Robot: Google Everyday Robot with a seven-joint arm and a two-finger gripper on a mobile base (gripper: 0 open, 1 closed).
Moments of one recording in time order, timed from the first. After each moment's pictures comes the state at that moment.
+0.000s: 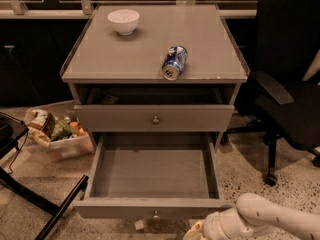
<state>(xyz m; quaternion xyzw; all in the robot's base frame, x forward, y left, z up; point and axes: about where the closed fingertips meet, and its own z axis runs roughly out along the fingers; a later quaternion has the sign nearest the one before) 0.341 -0.122 0.373 -0.55 0.72 0.37 0.22</state>
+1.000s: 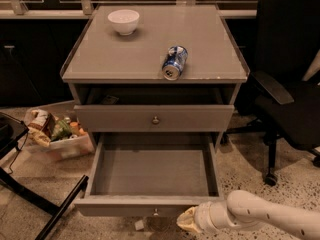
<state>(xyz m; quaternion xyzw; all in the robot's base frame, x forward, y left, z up) 0.404 -0.103 0.363 -0.55 0.74 0.27 0.28</state>
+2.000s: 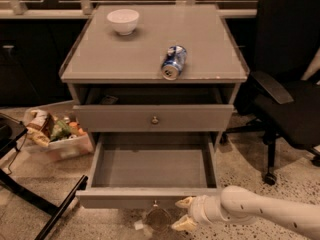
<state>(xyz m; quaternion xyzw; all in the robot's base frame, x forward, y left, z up) 0.435 -0.097 0.365 -0.55 0.75 0.23 0.30</state>
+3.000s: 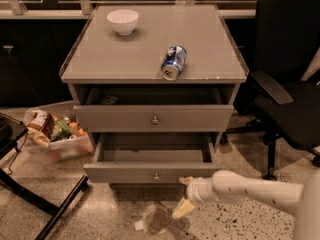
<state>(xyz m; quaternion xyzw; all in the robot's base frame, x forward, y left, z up) 0.518 -0.103 0.344 -0.54 0.76 0.18 0.31</state>
